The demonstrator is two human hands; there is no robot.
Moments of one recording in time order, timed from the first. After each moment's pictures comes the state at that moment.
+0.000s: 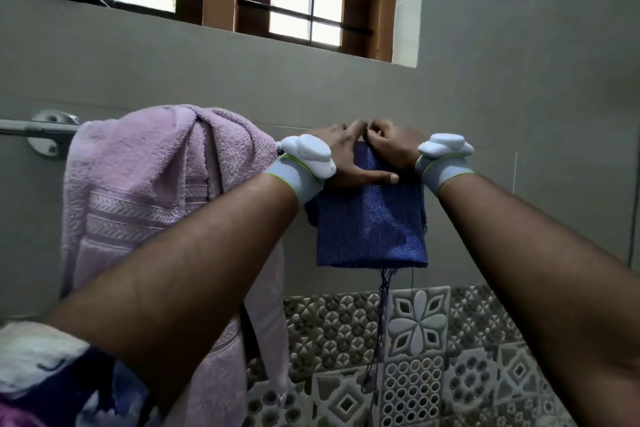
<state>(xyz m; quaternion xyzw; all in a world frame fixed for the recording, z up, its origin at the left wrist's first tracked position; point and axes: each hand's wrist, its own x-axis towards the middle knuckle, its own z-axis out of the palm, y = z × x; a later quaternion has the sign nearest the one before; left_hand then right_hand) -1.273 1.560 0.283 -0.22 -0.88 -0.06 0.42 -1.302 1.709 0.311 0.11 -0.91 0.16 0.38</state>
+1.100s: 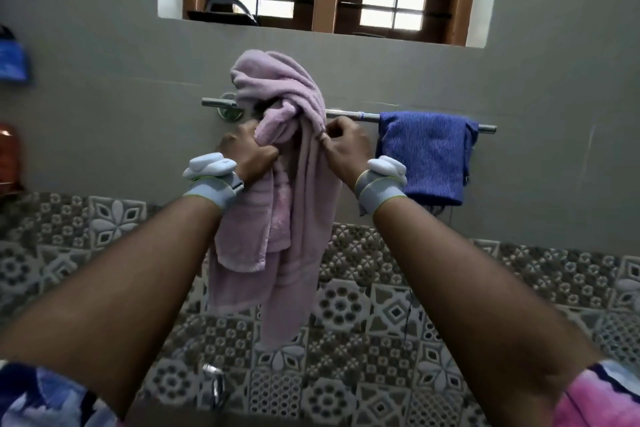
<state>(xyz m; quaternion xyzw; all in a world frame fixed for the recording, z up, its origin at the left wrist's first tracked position) -1.071 1.391 0.195 0.09 -0.83 -0.29 0.46 -1.142 1.547 0.214 0.28 -0.78 0.45 0.34</state>
